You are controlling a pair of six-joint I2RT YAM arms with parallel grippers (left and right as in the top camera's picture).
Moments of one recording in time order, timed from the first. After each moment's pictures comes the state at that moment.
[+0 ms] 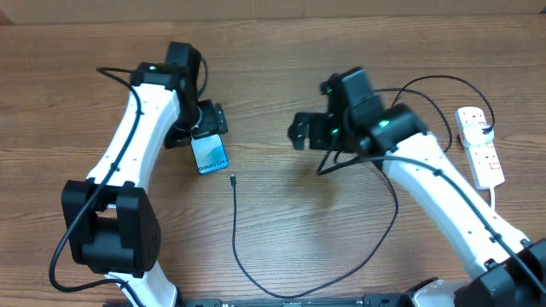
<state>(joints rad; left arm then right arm) -0.14 1.88 1.58 -1.16 0.05 -0.43 0.49 1.57 1.35 -0.83 -0.13 0.50</state>
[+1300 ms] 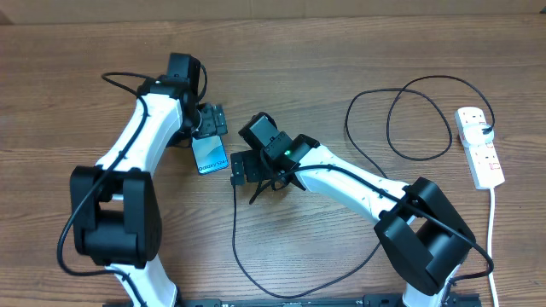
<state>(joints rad) -0.12 1.93 1.43 -0.87 -0.02 -0.36 0.79 1.92 1.31 -0.51 -0.05 0.57</state>
